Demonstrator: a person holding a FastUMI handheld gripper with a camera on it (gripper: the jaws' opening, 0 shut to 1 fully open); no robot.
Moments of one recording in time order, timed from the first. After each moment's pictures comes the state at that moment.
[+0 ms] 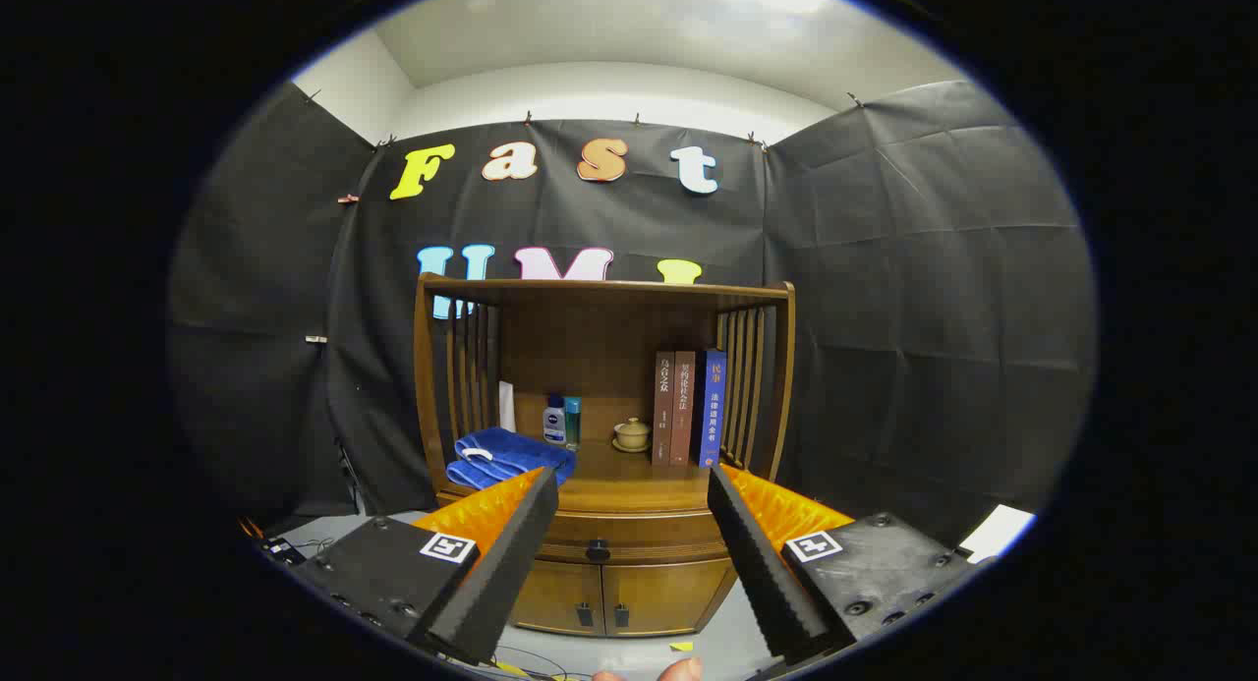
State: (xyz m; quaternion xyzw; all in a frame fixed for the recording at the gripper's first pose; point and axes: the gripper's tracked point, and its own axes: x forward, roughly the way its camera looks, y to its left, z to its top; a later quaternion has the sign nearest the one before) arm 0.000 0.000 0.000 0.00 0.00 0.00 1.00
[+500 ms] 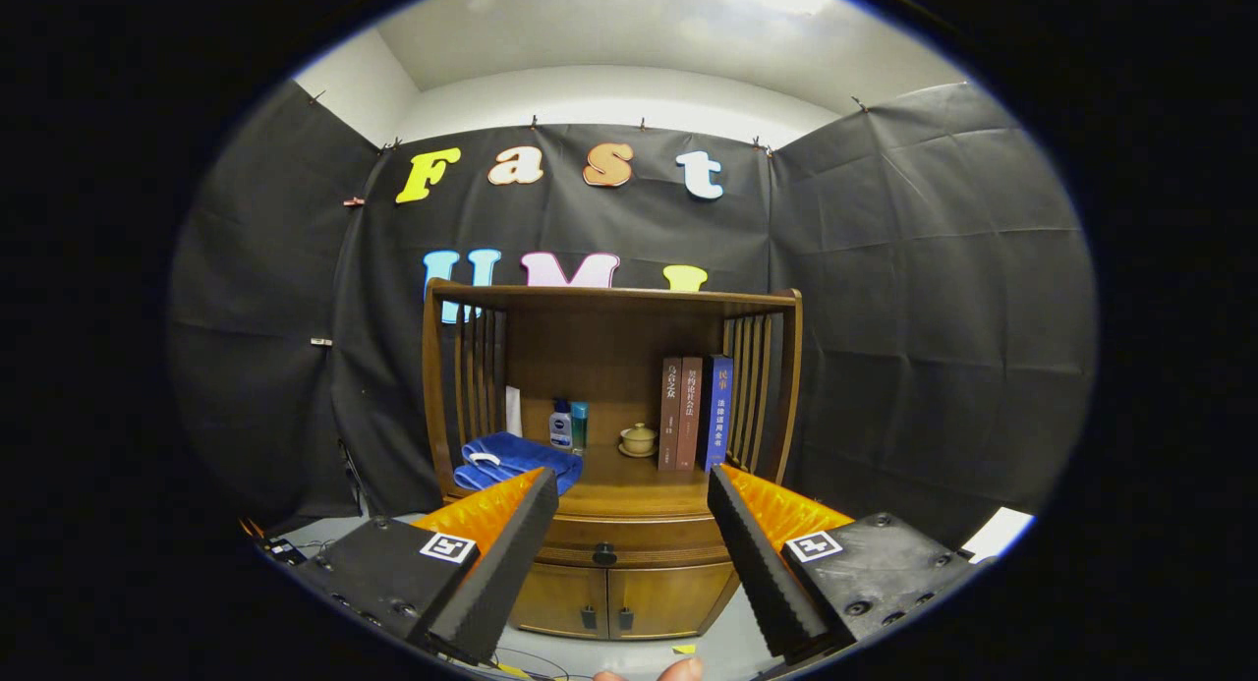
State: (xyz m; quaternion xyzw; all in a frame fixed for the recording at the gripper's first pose) arm 0.000 0.009 0.006 0.00 -0.01 0.00 1.00
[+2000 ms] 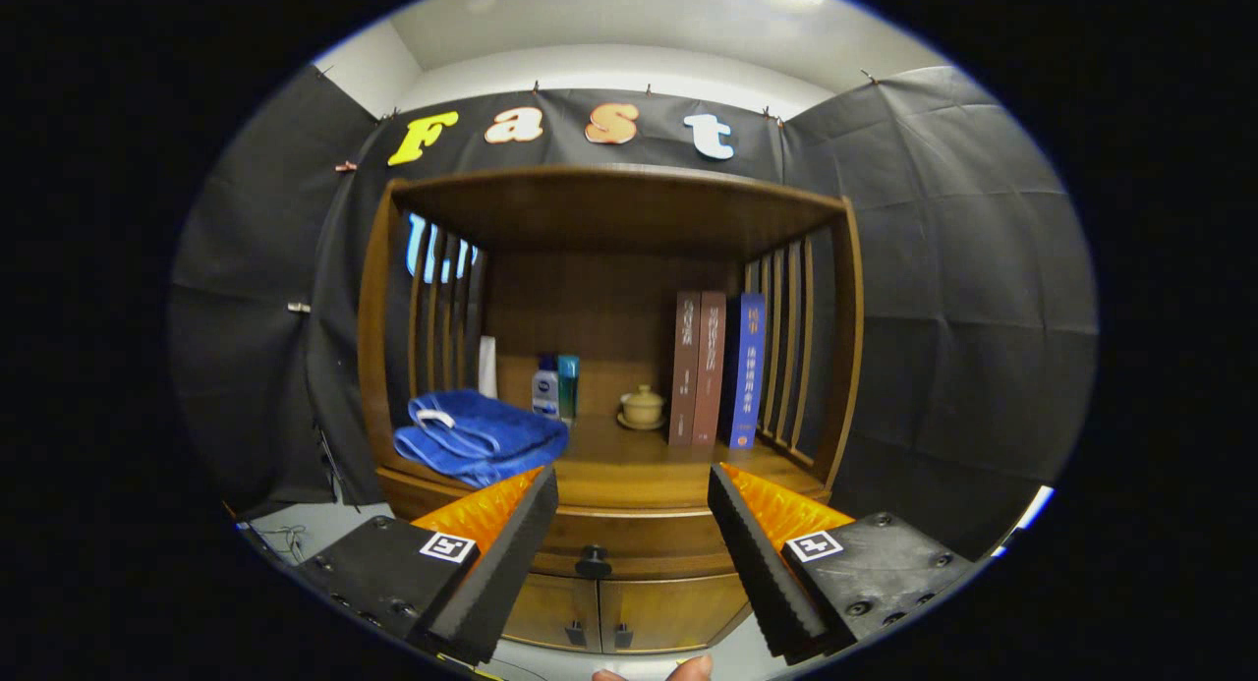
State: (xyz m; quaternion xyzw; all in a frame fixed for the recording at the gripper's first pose) arm 0.141 0.017 -0.142 -0.01 0.02 0.00 1.00
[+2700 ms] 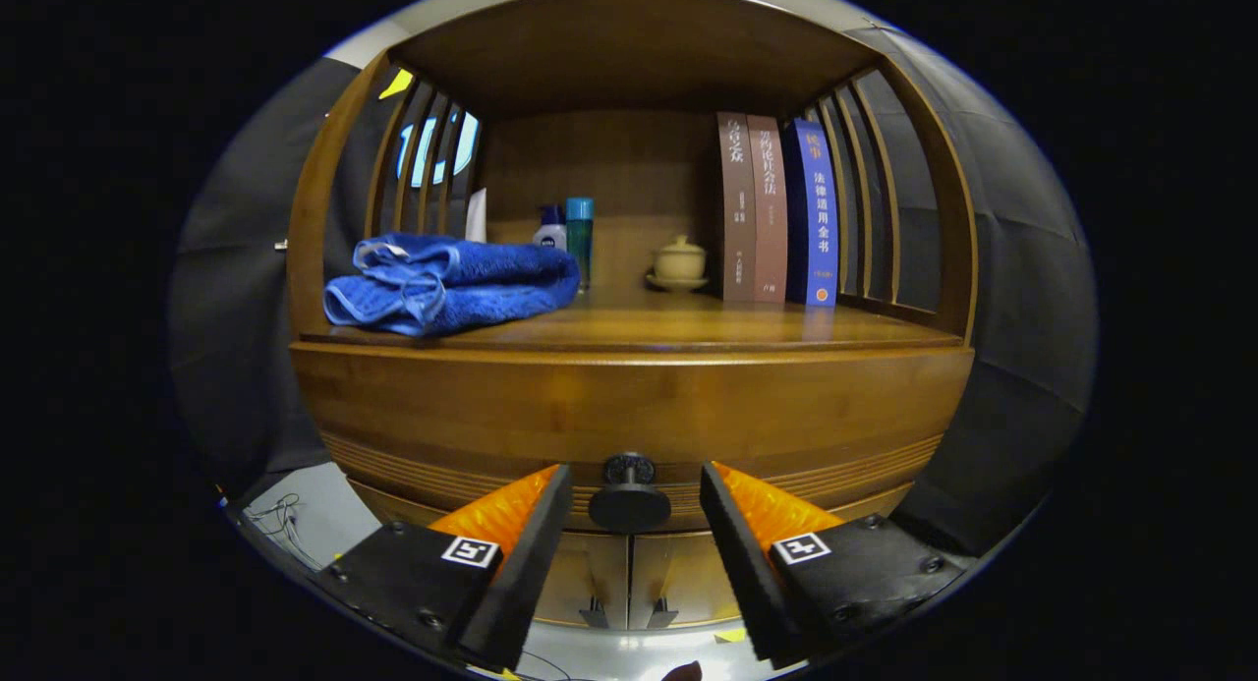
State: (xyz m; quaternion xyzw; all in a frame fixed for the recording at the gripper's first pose) arm 0.216 0.042 -0.320 0.00 0.13 0.02 0.99
